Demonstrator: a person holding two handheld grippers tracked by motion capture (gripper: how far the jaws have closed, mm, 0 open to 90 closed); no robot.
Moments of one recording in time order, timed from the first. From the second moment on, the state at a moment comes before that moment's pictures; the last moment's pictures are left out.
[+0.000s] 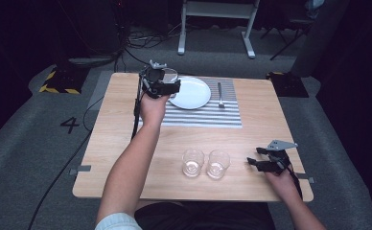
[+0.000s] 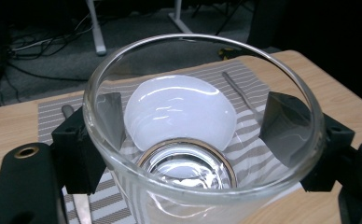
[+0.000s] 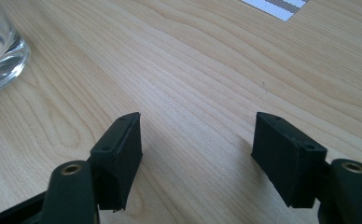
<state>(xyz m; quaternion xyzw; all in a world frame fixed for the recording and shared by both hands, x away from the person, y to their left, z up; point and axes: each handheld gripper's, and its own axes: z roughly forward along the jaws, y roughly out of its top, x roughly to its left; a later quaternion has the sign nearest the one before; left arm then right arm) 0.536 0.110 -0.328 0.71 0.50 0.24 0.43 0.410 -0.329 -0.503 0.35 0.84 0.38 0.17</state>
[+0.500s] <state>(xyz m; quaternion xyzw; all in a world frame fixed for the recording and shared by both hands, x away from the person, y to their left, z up) 0.582 0.123 -0.361 0.71 0.54 0.22 0.38 0.409 -0.327 -0.503 0.35 0.84 0.38 0.17</state>
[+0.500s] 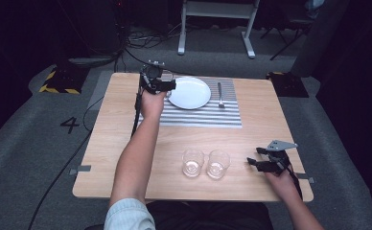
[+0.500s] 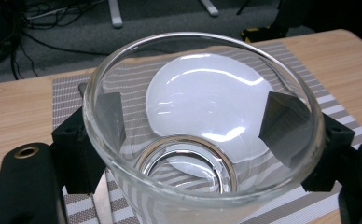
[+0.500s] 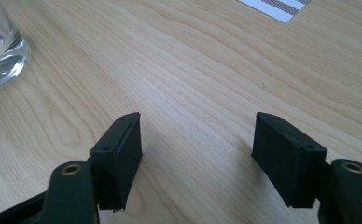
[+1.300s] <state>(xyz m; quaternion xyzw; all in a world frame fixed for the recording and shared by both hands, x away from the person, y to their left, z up) 0.616 0.127 -0.427 0.75 0.56 0.18 0.29 0.408 -0.327 -0.503 0.35 0.84 0.38 0.17</state>
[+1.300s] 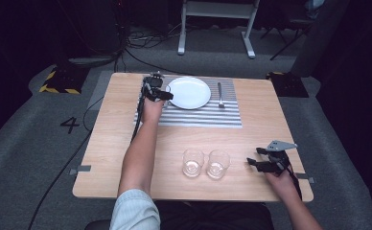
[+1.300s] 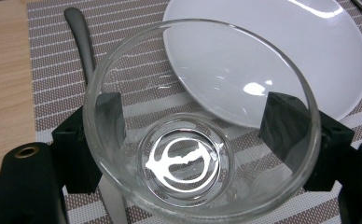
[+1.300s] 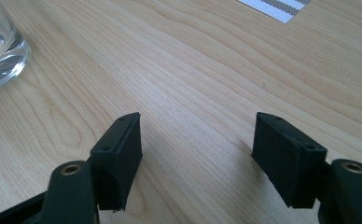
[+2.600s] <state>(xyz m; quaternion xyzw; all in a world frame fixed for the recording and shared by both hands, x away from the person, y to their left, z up) 0.601 0.125 -0.421 0.77 0.55 0.17 0.28 0.408 -0.328 -0.503 0.34 0.84 0.38 0.18</state>
